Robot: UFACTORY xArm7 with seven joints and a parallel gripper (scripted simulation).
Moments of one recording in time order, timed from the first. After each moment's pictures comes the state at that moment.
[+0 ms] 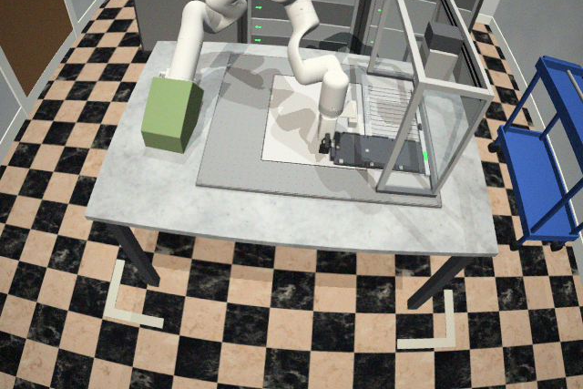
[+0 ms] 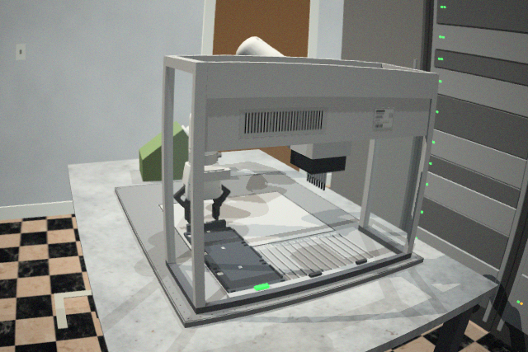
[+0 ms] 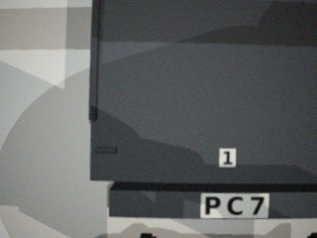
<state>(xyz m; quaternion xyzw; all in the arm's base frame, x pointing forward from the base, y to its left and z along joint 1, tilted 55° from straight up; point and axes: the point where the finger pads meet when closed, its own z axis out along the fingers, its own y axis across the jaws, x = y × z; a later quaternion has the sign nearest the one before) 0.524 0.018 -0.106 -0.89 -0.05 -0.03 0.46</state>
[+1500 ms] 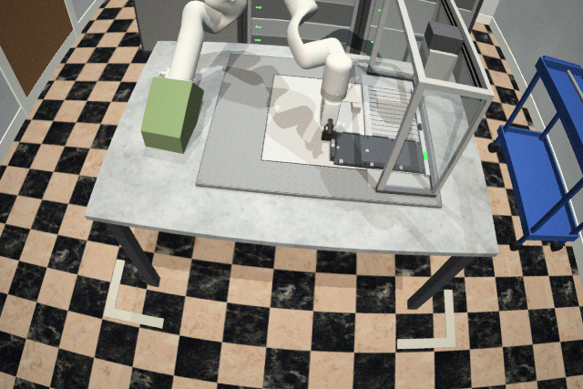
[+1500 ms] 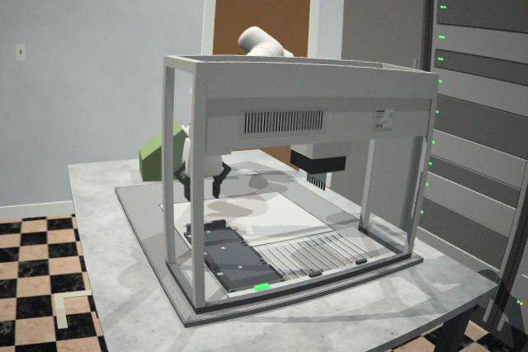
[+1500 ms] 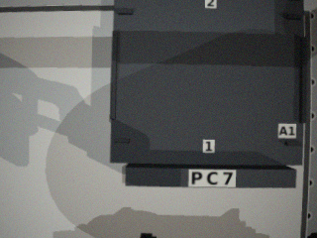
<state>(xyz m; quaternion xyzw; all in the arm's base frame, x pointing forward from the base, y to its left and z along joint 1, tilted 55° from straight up) 0.524 -0.035 -0.068 -0.89 -0.05 -0.03 0.46</state>
